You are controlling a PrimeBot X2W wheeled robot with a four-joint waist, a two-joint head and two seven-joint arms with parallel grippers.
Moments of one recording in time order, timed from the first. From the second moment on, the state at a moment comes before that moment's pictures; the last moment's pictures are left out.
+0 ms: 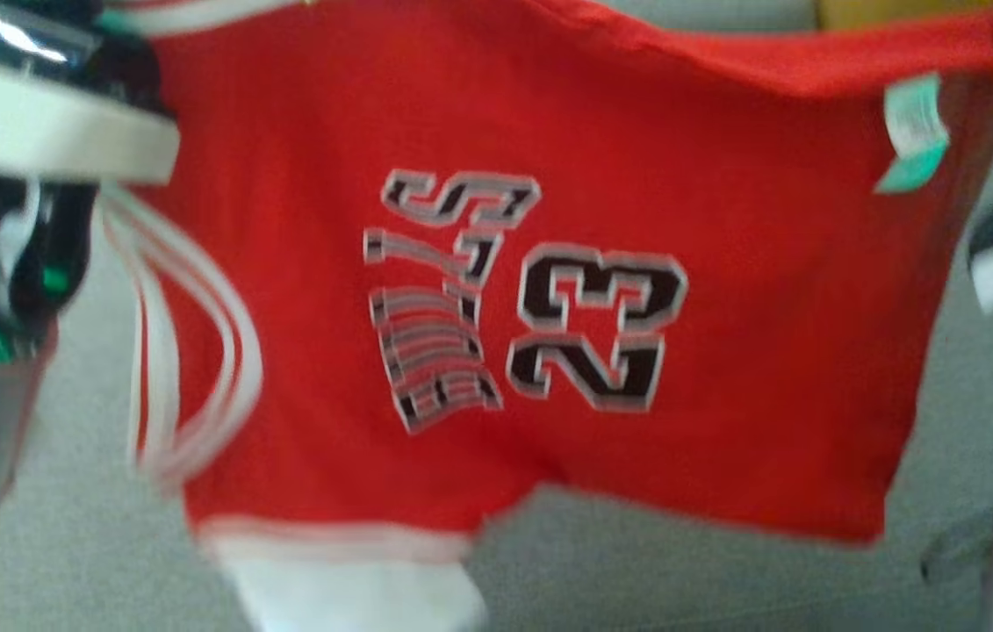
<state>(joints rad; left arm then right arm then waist) -0.79 0.49 -0.35 -0.27 -0.62 0.10 0.25 -0.36 -0.05 -0.16 -0.34 0.47 0.13 0.53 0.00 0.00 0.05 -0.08</state>
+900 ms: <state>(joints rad) -1.41 0.27 -0.47 0.68 -0.40 -0.06 -0.16 -1.31 -0.06 -0.27 0.90 -0.09 0.13 -0.09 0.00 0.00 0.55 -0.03</state>
